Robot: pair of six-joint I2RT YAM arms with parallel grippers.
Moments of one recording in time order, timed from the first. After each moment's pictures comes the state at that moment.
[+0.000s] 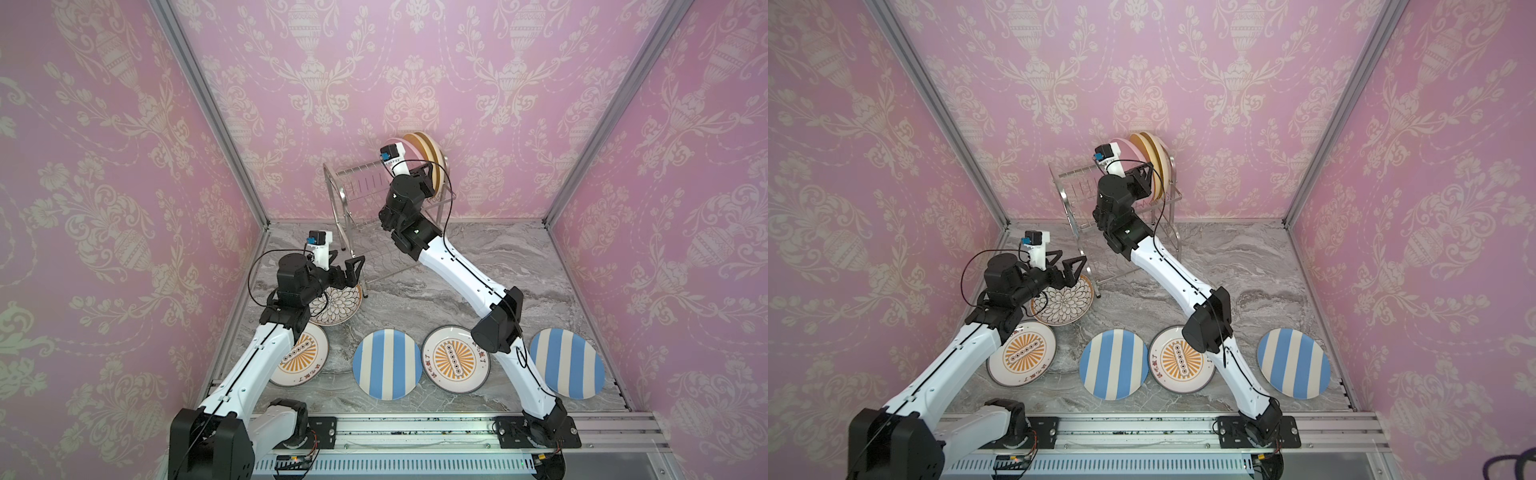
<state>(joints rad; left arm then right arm) -0.15 1.11 0.77 0.12 0.41 -0.25 0.75 2.36 2.57 0.14 1.28 -0.97</state>
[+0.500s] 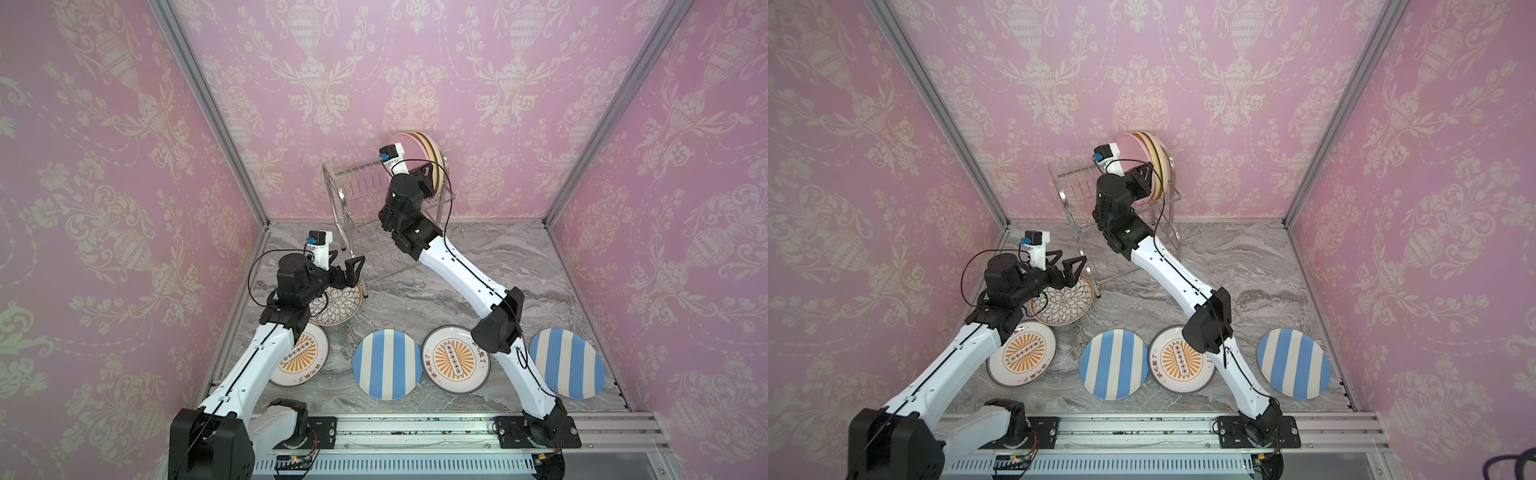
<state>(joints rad) -0.15 1.11 0.77 0.12 0.41 -0.25 0.76 2.35 2.59 0.07 1.28 -0.94</state>
